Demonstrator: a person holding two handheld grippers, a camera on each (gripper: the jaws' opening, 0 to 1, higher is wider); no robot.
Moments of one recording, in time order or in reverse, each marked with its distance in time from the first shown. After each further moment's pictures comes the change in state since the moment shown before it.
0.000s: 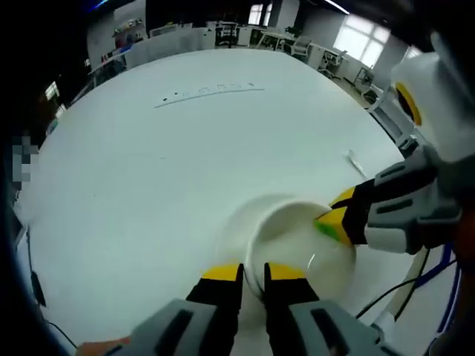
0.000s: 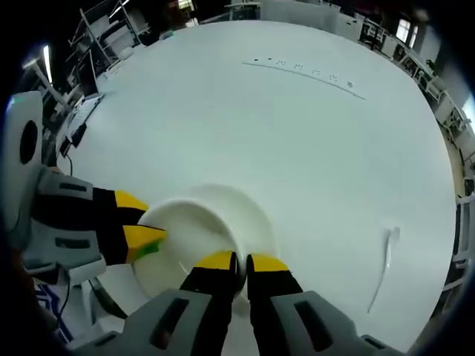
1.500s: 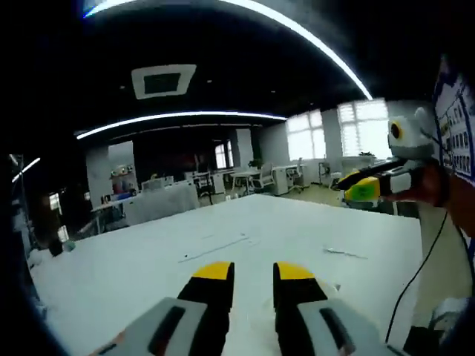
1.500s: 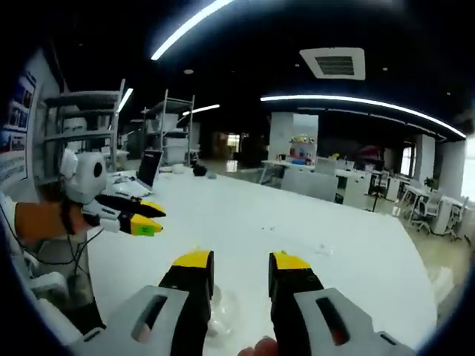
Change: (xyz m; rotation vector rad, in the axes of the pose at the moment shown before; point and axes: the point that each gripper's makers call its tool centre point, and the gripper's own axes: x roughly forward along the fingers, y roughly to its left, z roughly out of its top) left arm -0.145 0.025 0.041 0.343 -0.936 0.053; right arm -0.191 -0.003 0.019 -0.286 -1.014 0.033
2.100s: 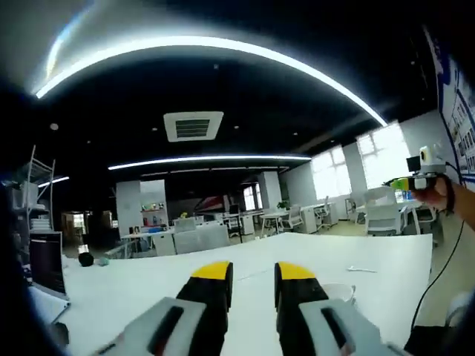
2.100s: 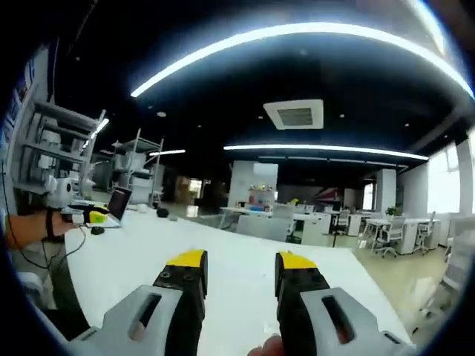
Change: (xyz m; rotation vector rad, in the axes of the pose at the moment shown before) left arm -0.107 0.069 -0.003 -0.025 -0.227 0.166; right arm -0.137 -0.068 0.012 -0.073 -0.260 -0.295
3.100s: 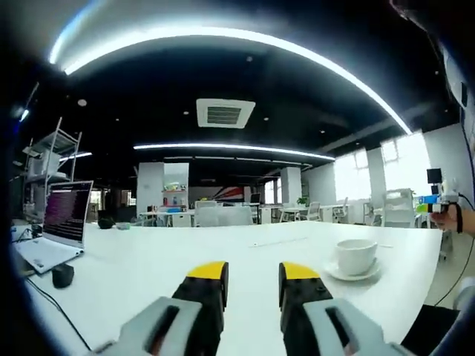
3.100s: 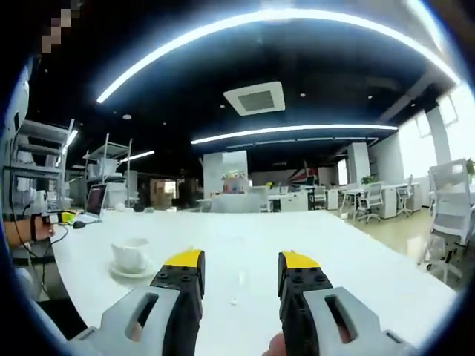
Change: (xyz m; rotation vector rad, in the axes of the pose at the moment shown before) left arm -0.051 0.047 -0.104 -0.109 0.054 0.101; right arm -0.051 -0.035 -0.143 0.172 0.079 -0.118
